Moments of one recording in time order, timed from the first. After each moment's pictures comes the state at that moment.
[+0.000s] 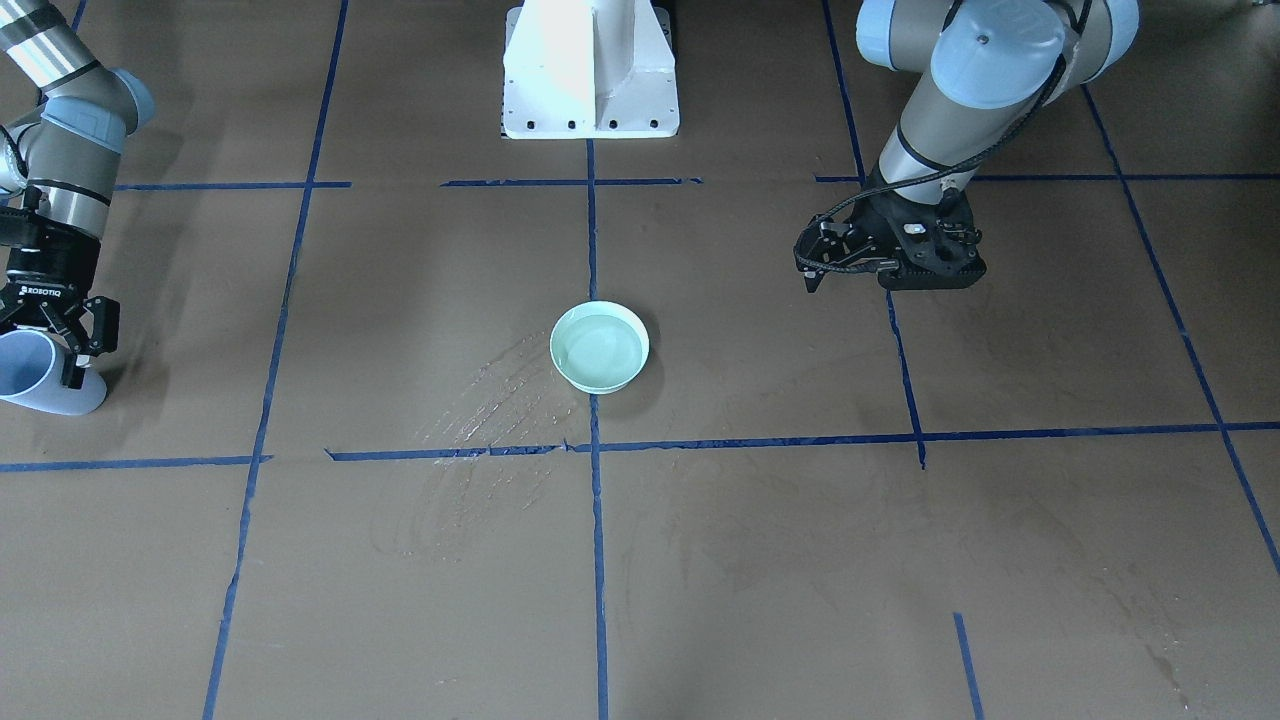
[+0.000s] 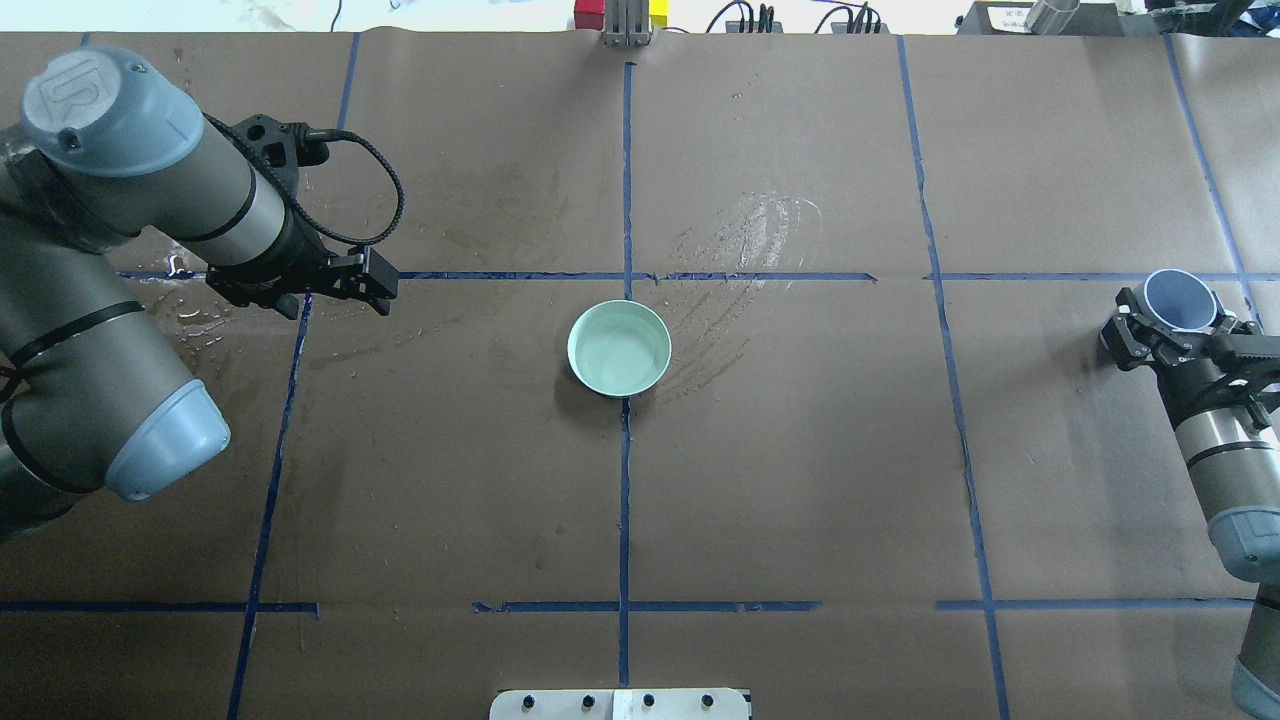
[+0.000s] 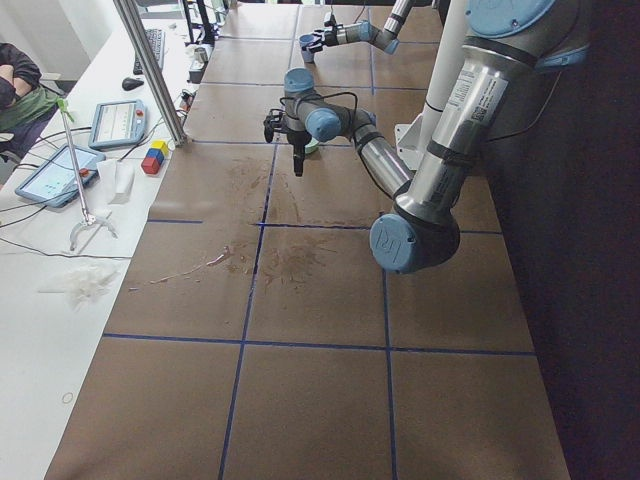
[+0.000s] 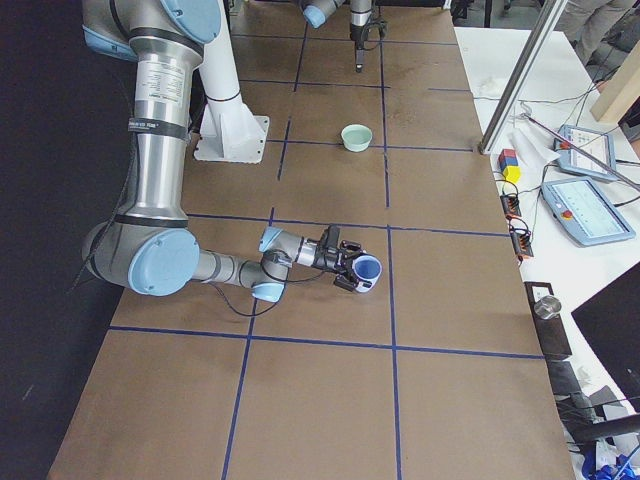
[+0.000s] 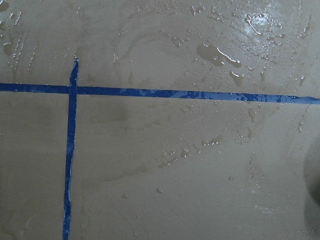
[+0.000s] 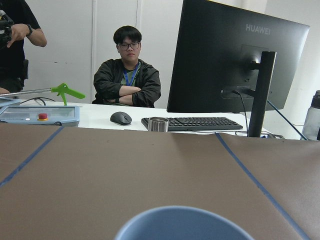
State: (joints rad) left arm -0.79 -1.99 -1.91 -1.54 -2.08 -1.04; right arm 0.47 -1.72 1.36 -0.14 0.58 1.12
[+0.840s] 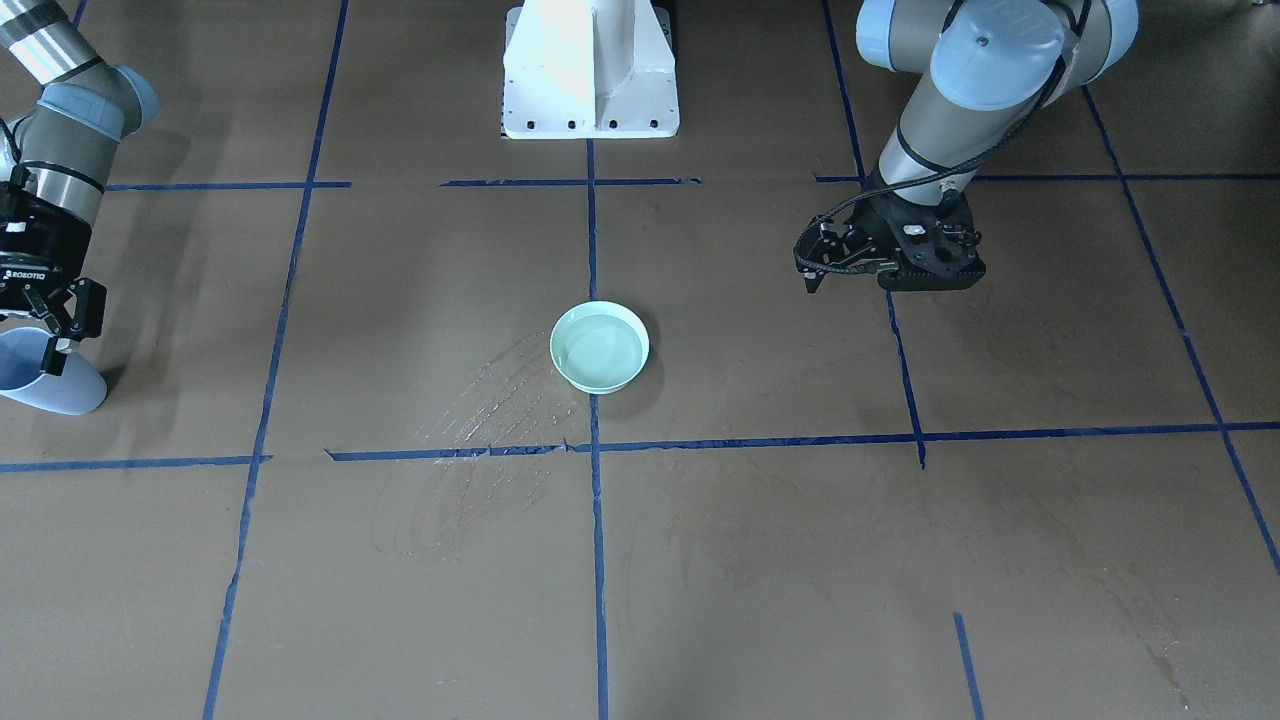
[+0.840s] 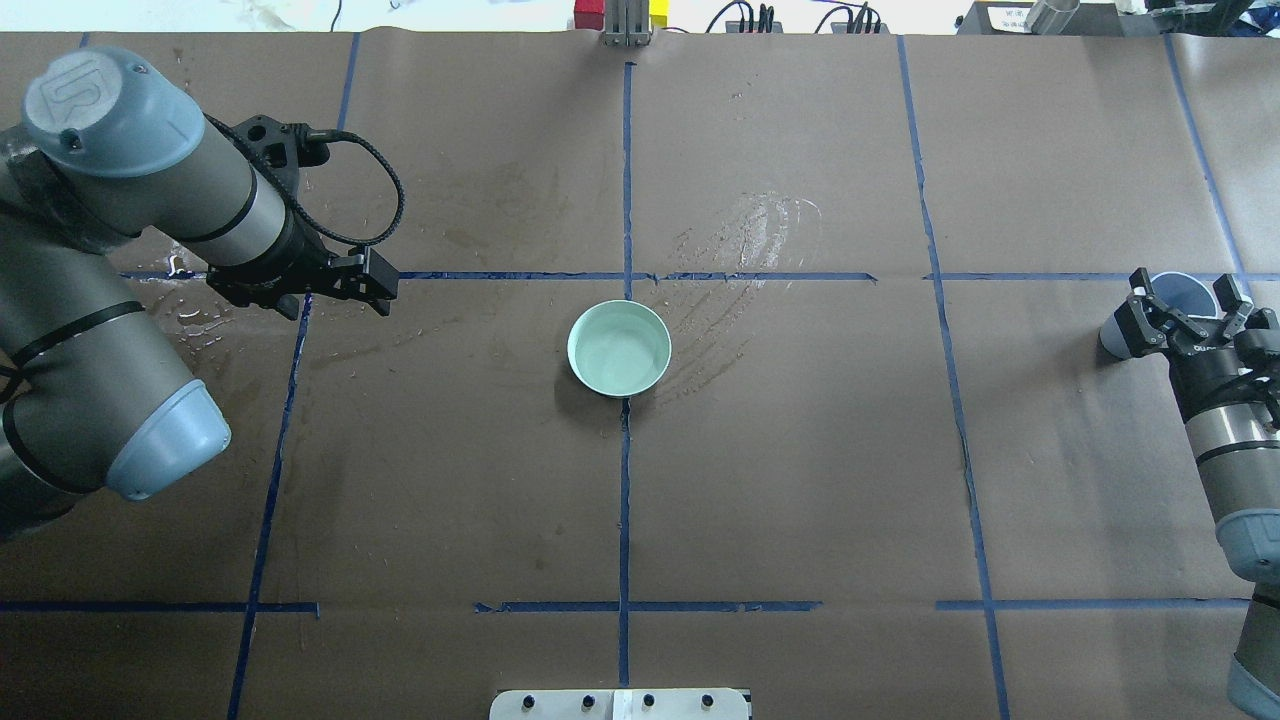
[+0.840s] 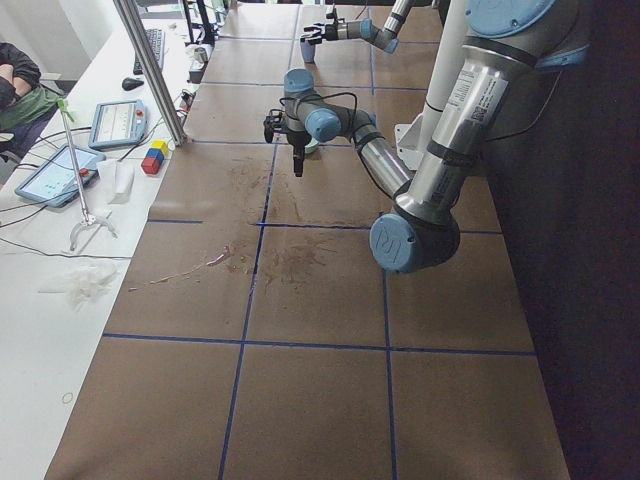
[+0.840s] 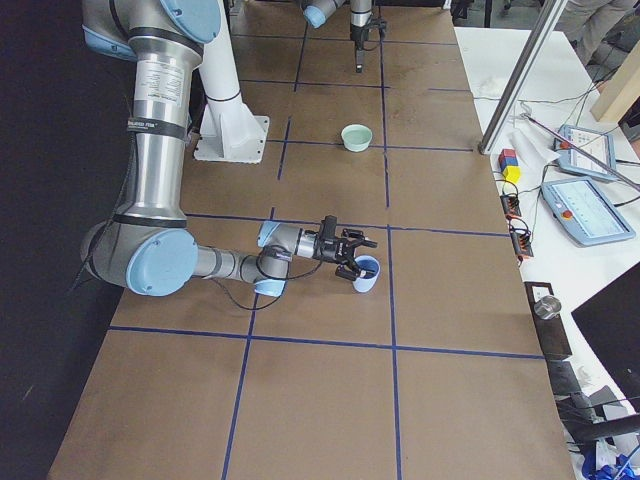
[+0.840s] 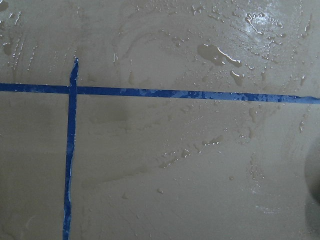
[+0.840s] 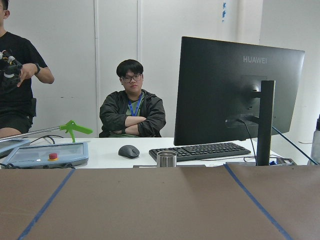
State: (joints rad) left arm -0.79 -1.99 -1.91 -1.54 -2.08 -1.04; right arm 0.47 -1.73 1.42 -0.06 0.52 1.07
